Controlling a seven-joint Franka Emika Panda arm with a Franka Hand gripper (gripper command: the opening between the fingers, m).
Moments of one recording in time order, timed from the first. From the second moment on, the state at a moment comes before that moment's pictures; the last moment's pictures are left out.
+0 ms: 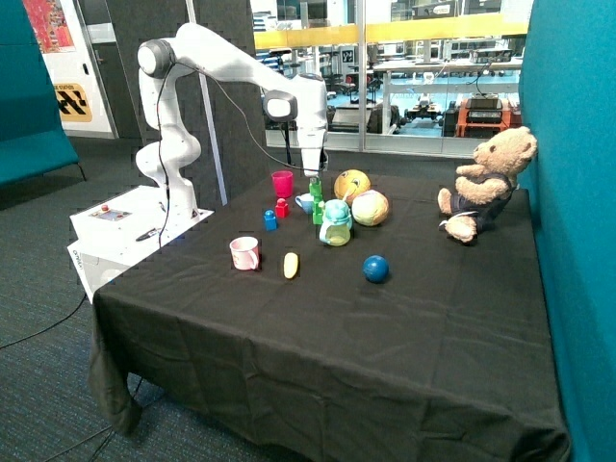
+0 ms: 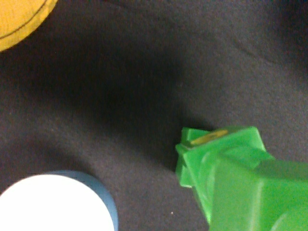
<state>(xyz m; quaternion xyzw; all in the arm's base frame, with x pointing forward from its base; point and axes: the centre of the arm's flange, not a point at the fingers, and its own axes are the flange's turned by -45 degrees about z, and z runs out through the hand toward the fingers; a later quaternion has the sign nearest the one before) 0.557 0.021 0.411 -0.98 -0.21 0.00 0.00</state>
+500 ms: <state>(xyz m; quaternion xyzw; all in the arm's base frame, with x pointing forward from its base) 0.562 0.027 0.406 -0.98 -0.21 0.00 0.00</state>
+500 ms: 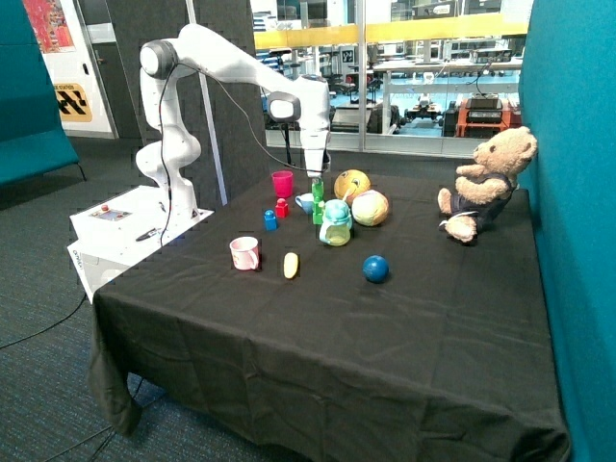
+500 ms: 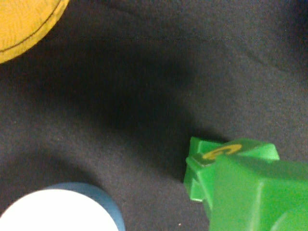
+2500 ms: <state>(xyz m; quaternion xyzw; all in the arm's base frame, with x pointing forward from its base) 0.560 0.027 0.388 -0.98 -0.20 0.00 0.00</state>
